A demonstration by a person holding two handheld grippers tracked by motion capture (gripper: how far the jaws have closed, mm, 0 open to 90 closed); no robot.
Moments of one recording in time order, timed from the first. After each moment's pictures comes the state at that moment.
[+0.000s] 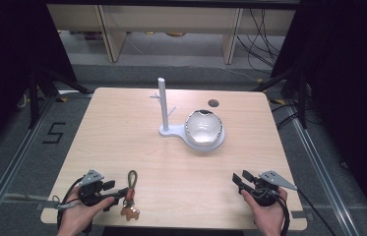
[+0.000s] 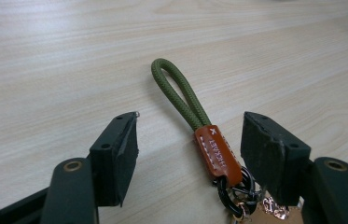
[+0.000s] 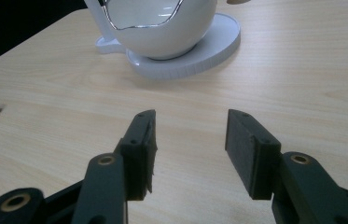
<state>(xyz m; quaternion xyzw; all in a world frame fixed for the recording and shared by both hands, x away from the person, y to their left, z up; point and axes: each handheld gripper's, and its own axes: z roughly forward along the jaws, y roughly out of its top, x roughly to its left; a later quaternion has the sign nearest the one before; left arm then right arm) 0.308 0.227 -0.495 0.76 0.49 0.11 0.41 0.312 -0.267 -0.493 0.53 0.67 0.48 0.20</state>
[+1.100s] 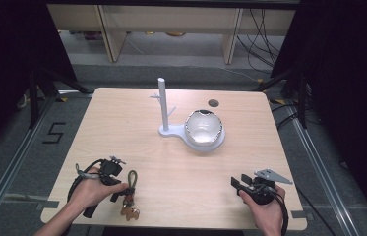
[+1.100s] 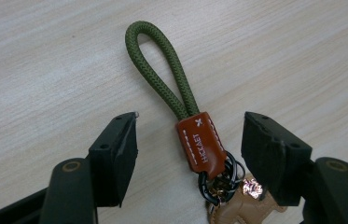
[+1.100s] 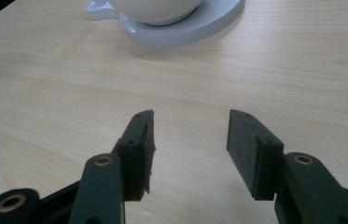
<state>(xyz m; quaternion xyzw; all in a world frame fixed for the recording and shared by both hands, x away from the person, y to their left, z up) 0.354 0.185 -0.468 0.83 0.52 0.01 0.21 0.314 -0.262 -0.488 0.55 0.70 0.43 0.16</state>
